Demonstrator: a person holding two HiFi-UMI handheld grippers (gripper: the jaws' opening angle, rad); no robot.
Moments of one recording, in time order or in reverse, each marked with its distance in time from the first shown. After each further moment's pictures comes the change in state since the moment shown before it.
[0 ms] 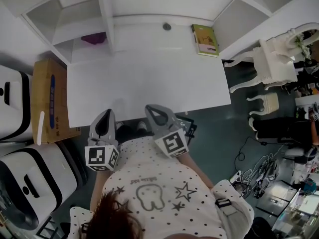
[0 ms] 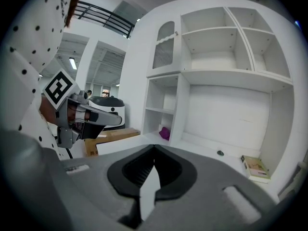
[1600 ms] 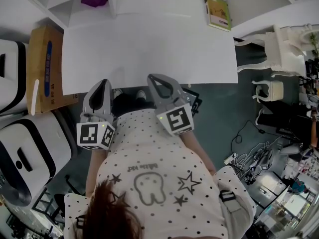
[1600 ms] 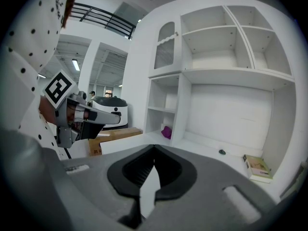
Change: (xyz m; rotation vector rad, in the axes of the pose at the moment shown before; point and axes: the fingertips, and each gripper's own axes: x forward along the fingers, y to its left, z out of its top) left arm -0.012 -0.009 -0.002 -0.045 -0.034 0.036; right arm -0.009 -0.001 -0.007 -0.014 -0.029 0.042
